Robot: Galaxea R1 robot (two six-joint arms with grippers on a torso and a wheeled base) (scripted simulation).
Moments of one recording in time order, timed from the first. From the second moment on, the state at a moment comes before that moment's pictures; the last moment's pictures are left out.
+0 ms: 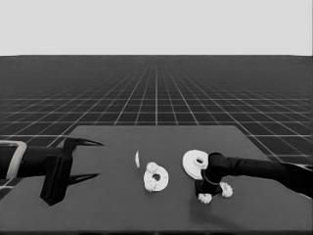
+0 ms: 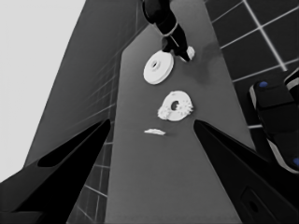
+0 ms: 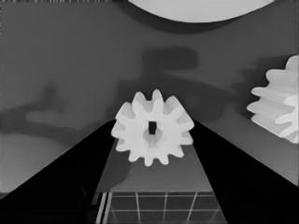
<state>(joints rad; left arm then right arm) -0.34 1.75 -0.42 0.31 0.68 0.35 -0.27 2.38 -1.10 -0.45 -1.44 1.31</state>
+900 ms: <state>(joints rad) -0.34 1.75 -0.42 0.31 0.68 0.35 0.01 2.89 -1.51 -0.18 -1.54 1.39</state>
